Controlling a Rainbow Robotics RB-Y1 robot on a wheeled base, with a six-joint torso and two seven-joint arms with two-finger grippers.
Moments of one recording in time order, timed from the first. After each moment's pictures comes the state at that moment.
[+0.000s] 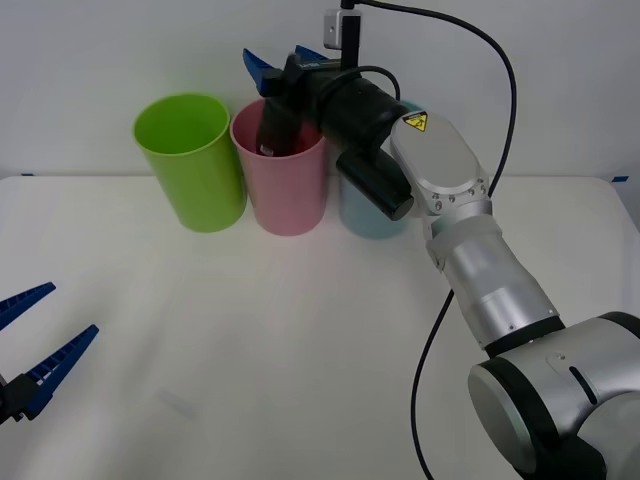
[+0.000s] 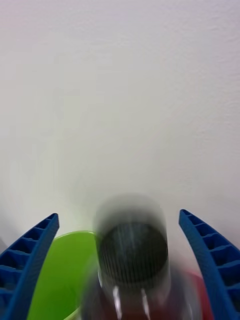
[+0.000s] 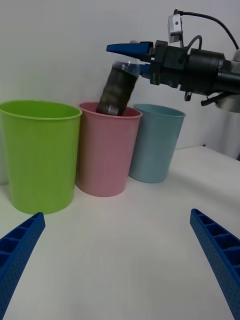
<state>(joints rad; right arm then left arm) -0.91 -0.02 0.06 -1.01 1.57 -0.33 -0.45 0.35 0.40 0.52 -1.66 -0.96 -1.22 0.00</state>
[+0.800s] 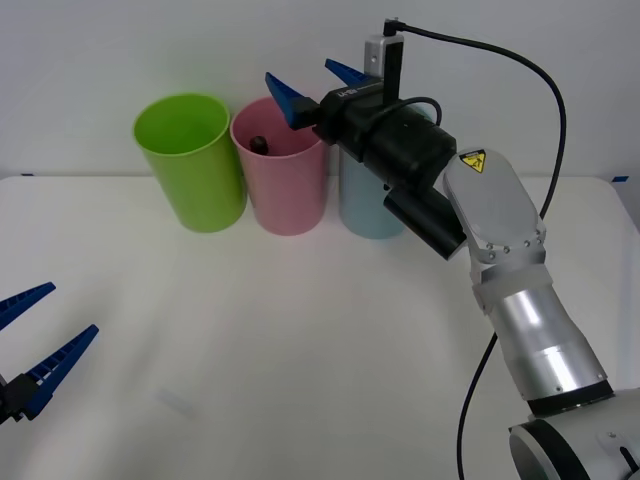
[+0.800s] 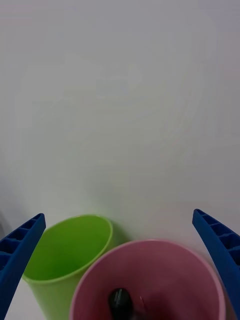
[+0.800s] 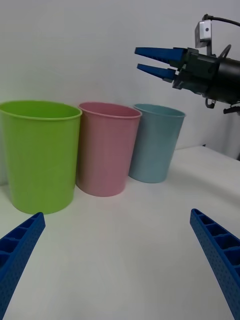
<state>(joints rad) -0.65 -0.10 0.08 -1.35 1.57 -0.46 -0.46 0.35 0.40 0.52 -1.66 -0.96 -1.22 0.00</state>
